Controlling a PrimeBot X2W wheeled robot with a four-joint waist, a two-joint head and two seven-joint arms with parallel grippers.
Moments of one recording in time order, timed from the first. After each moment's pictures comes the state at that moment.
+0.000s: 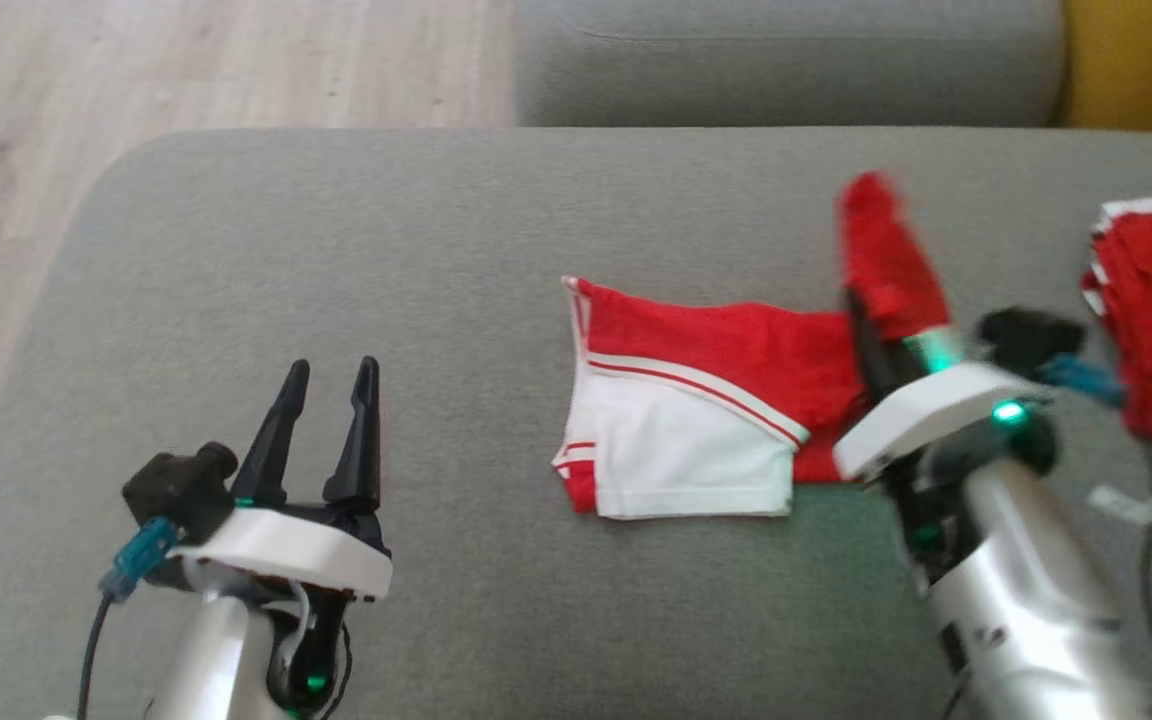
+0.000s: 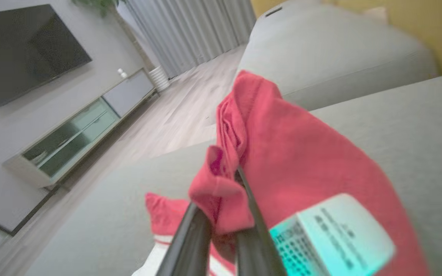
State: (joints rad) left arm -0.14 0.04 -0.16 0.28 -0.35 -0.12 -0.26; right arm -0.44 -0.07 0.18 0.62 0.54 0.13 -0.02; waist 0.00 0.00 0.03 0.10
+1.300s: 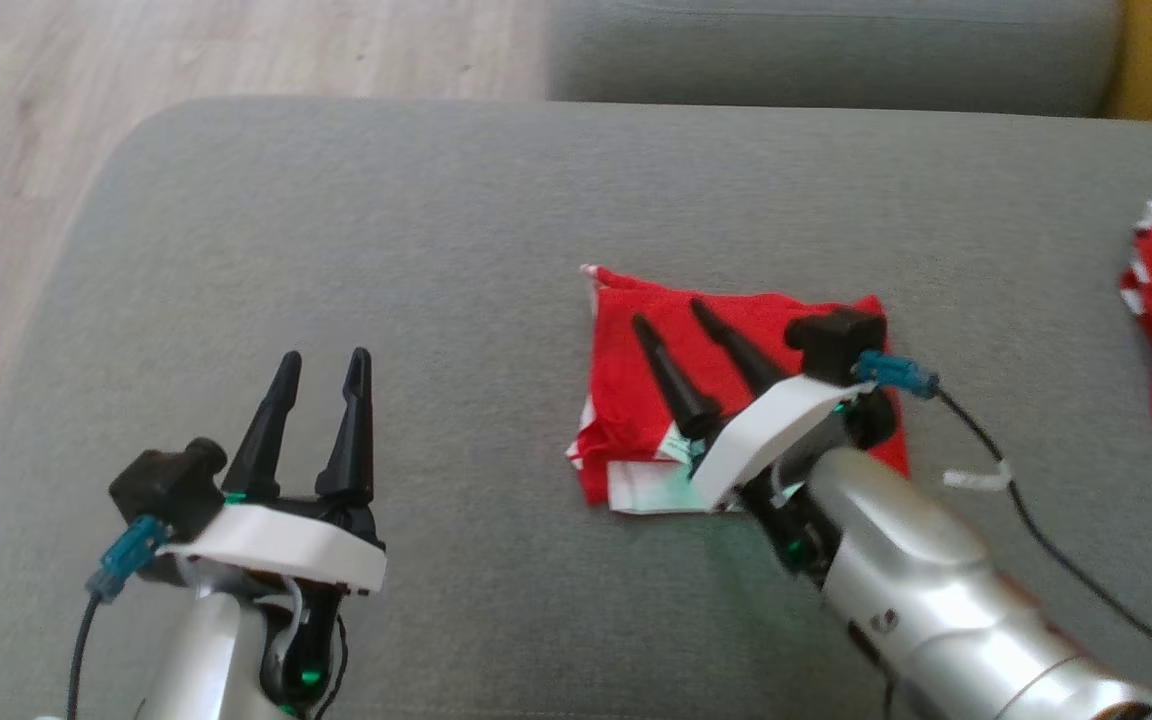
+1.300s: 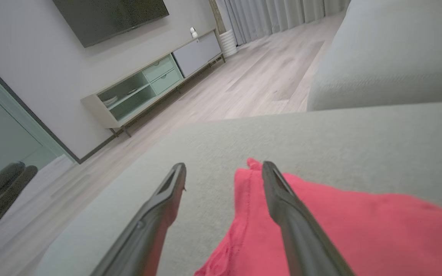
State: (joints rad) left arm -0.14 0.04 -0.15 0.27 -0.37 -0.12 -0.26; right arm -0.63 -0.07 0.82 0.82 0.86 0.13 -0.24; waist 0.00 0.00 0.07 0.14
